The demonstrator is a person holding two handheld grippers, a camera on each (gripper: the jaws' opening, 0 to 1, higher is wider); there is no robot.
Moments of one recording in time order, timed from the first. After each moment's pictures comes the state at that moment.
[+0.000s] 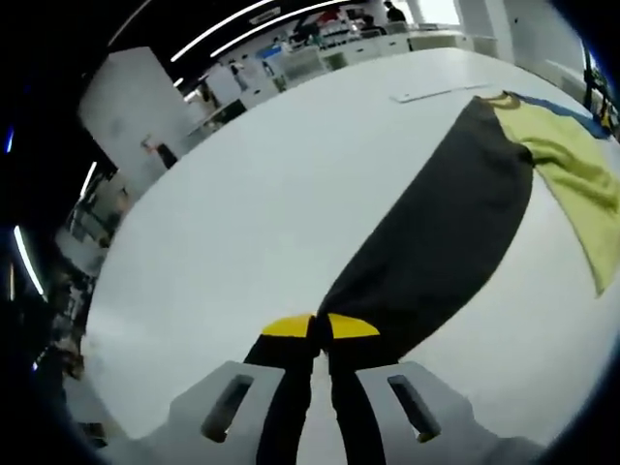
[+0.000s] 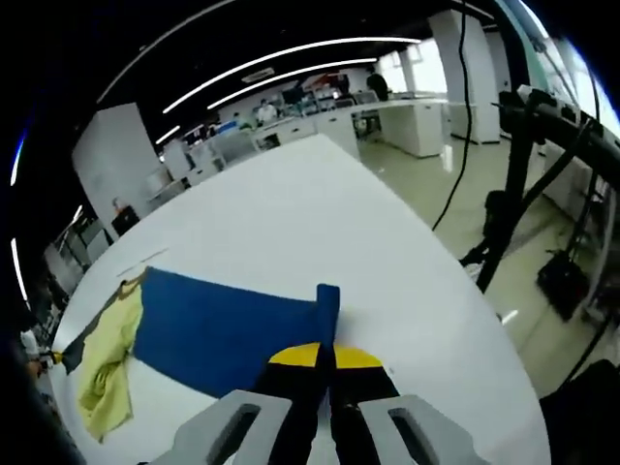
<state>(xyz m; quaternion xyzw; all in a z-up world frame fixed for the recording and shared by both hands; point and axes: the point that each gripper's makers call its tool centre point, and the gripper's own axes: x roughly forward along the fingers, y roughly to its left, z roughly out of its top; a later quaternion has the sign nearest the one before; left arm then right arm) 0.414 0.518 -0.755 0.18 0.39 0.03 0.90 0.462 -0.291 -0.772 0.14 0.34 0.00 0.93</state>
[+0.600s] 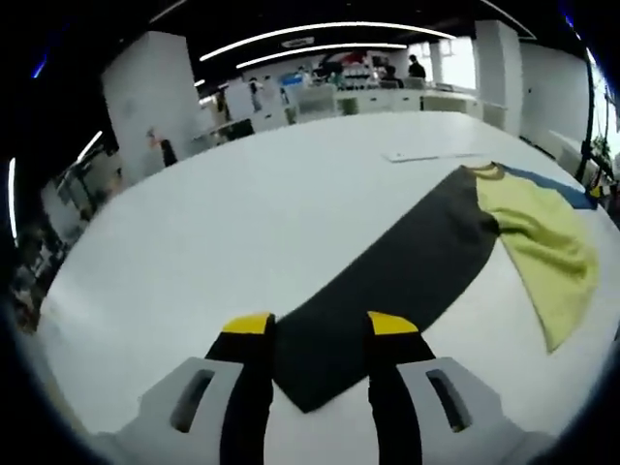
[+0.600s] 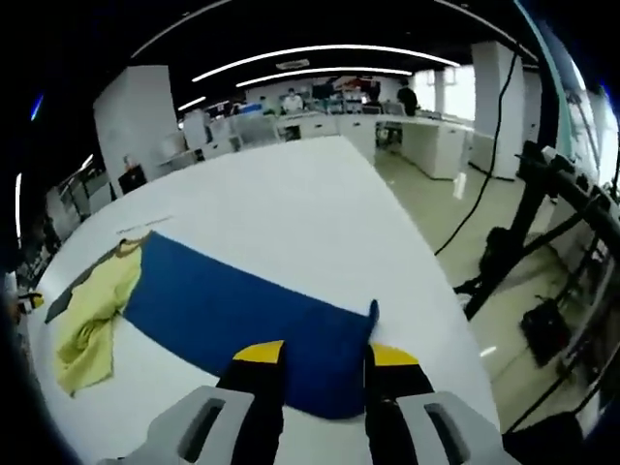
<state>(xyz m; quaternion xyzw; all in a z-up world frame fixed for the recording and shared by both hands) 0.400 0.467 -0.737 0.09 0.32 -0.02 0.94 0.450 -0.295 -0.764 0.02 0.36 0.01 0.93</state>
